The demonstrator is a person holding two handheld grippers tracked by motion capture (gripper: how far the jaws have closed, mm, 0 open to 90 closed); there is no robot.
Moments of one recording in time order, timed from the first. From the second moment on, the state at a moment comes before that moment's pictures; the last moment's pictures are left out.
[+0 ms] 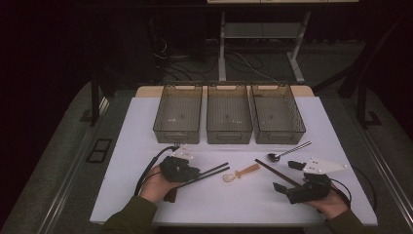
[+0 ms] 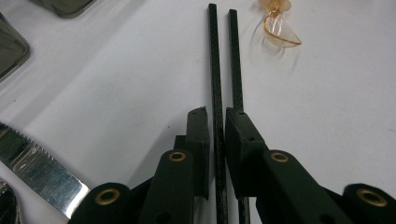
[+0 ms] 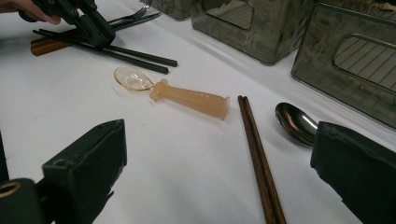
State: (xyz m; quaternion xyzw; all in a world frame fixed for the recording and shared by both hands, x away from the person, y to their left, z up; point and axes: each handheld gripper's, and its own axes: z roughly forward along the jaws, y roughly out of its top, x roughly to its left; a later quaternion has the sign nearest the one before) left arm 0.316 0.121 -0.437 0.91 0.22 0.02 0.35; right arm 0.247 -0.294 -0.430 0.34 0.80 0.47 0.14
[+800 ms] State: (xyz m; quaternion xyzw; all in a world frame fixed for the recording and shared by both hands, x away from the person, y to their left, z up) left arm 0.314 0.118 -0.440 0.92 0.22 0.04 0.34; right arm 0.247 -0.293 -0.431 0.33 0.80 0.47 0.14
